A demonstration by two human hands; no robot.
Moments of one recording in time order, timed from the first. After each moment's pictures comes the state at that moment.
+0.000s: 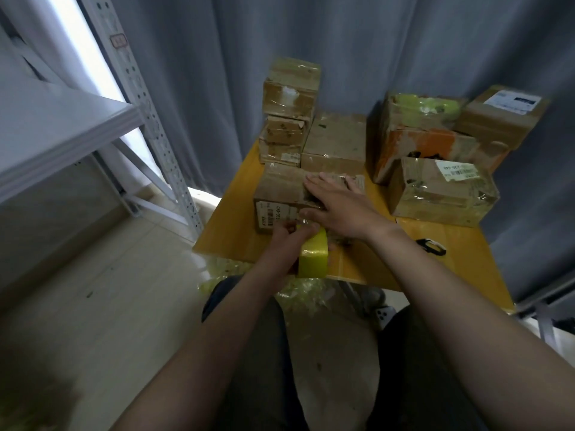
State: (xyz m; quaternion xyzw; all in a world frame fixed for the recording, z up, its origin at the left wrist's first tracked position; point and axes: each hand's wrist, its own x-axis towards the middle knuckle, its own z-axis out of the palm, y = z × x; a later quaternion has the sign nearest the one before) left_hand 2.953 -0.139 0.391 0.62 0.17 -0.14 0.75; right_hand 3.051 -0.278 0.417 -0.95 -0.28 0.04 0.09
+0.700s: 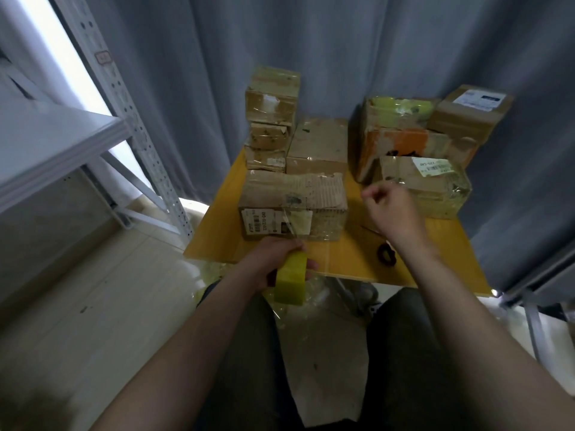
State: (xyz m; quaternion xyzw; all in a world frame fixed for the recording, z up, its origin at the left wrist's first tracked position) left_hand 2.951 -0.133 0.394 0.66 0.17 -0.26 0.68; right_hand 3.019 -0.367 0.409 -0.92 -0.01 -0.10 0.39
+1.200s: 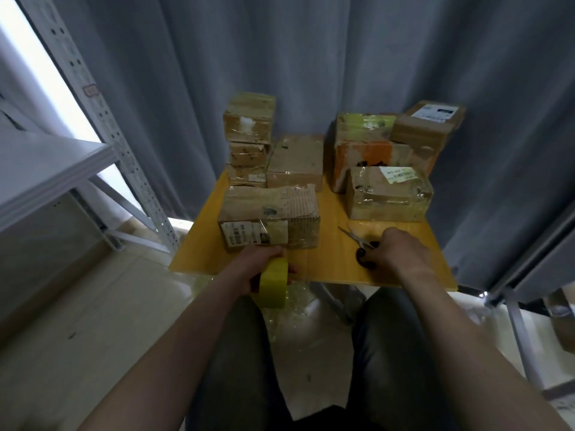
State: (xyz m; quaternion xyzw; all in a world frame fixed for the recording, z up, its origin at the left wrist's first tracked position) left_hand 2.944 -0.147 0.406 0.68 0.19 -0.23 0.67; right_hand 2.989 -0.426 0.392 -0.97 0.14 0.10 0.15
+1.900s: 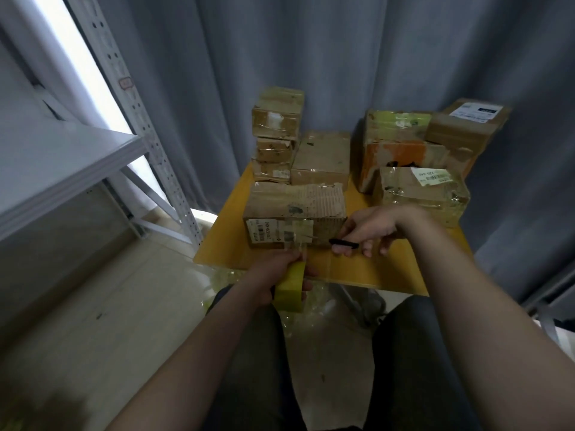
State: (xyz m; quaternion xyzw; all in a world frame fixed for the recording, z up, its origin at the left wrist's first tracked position) left_hand 2.924 -0.142 0.403 0.65 0.20 -0.21 0.71; right_hand 3.040 -0.357 0.461 -0.85 -0.14 0.45 0.24
